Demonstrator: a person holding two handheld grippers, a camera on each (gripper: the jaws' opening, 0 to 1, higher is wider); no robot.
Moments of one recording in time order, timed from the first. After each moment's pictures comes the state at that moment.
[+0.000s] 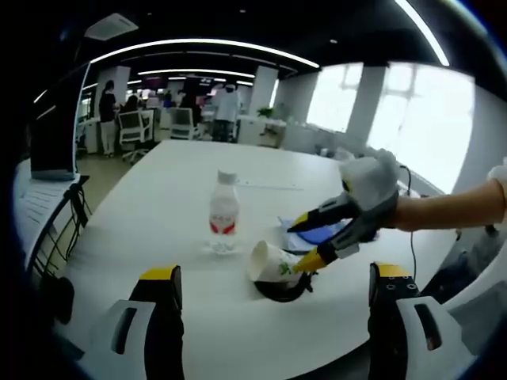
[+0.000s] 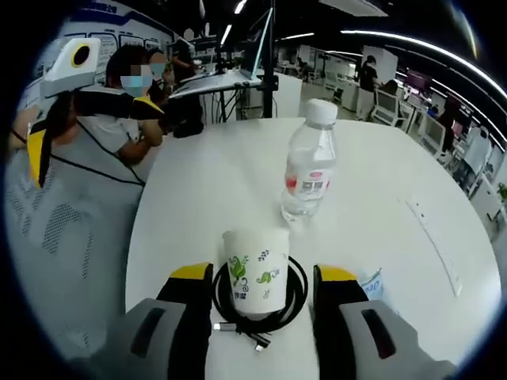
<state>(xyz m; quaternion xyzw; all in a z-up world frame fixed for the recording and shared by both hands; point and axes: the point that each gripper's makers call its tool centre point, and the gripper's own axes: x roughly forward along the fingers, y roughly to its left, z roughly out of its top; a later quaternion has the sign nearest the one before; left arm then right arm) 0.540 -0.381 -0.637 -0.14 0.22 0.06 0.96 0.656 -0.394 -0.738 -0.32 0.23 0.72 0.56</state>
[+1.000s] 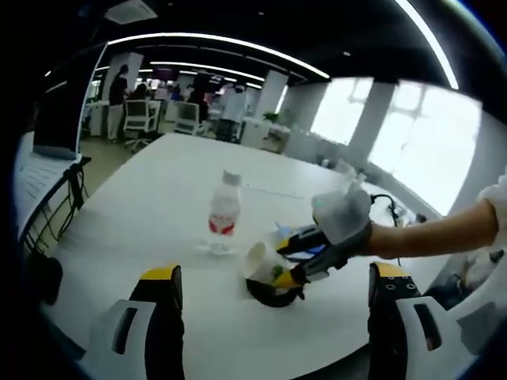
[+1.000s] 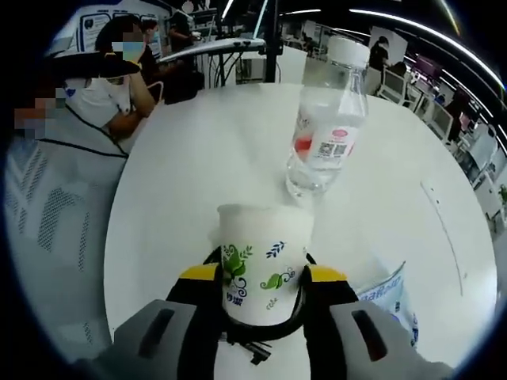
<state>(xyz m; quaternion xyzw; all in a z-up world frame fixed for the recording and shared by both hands) 0.540 -0.374 -0.636 -0.20 0.21 0.08 0.96 0.657 -0.392 -0.784 -0.37 0.26 0.70 0.55</state>
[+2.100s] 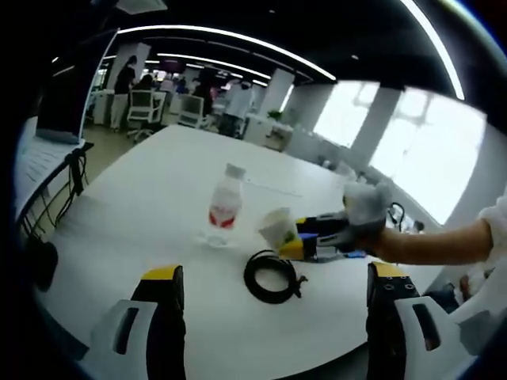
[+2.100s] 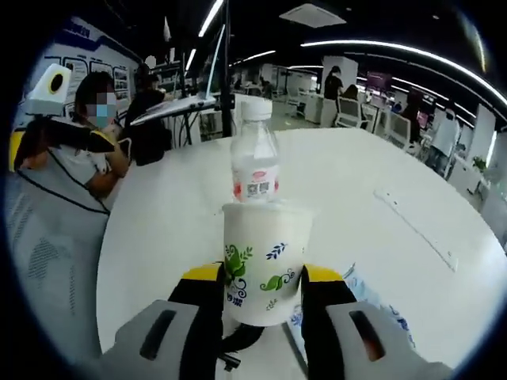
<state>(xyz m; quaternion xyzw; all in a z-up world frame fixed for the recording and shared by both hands) 0.537 -0.373 -0.642 -0.22 0.21 0.08 0.95 0.716 -0.385 -0.734 -0.21 0.20 0.67 0.68</state>
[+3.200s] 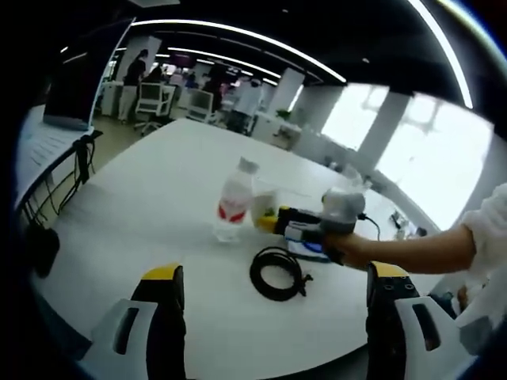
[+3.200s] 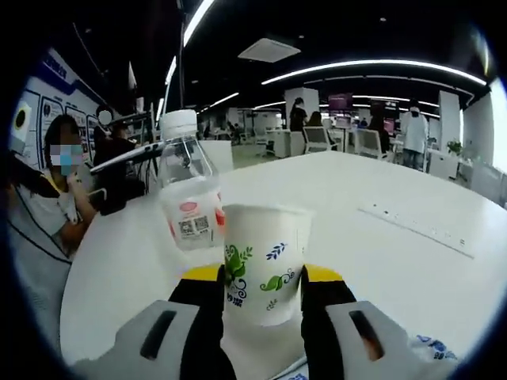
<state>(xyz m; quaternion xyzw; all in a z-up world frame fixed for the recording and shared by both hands) 0.532 -0.362 -0.649 -0.25 0.21 0.11 0.94 0.749 -0.323 -0.759 -0.09 0.16 0.64 0.74</state>
